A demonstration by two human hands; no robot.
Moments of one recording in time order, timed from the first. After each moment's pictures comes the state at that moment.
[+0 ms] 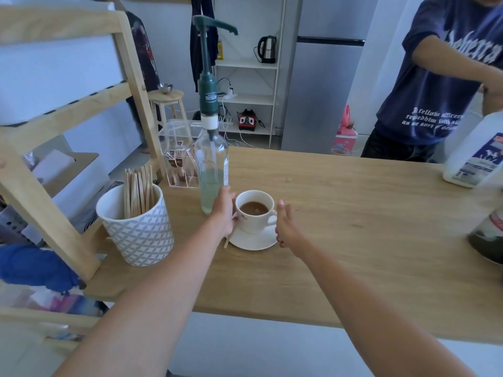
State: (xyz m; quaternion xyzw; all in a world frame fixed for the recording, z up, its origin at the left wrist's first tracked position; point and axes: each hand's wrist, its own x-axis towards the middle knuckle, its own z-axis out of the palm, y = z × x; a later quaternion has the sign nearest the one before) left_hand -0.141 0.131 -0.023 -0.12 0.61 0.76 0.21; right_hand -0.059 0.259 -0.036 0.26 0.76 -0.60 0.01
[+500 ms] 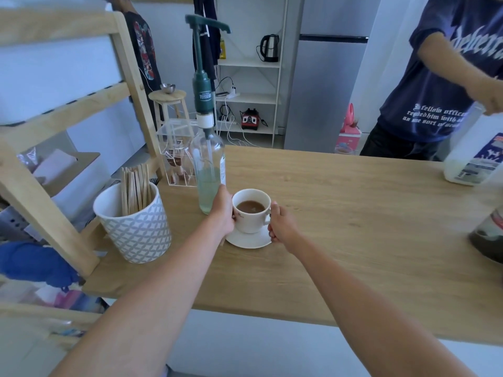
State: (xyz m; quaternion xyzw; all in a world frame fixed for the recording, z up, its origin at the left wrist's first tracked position) left_hand -0.146 0.141 -0.031 -0.14 0.58 0.77 0.21; right_hand -0.060 0.258 -0.033 0.22 0.76 -0.62 0.00
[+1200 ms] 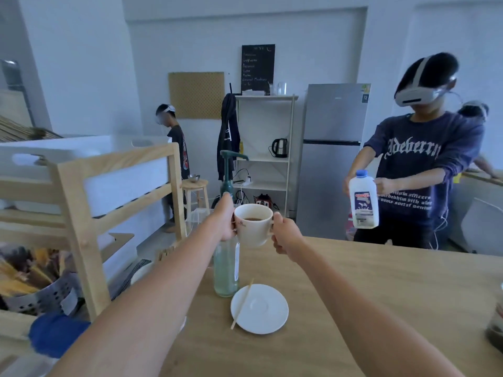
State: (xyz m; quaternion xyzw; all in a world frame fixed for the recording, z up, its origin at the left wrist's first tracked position) left_hand -0.145 0.110 0.167 -0.06 0.65 0.74 0.16; right_hand -0.081 0.246 0.140 0.13 0.78 -0.60 -0.08
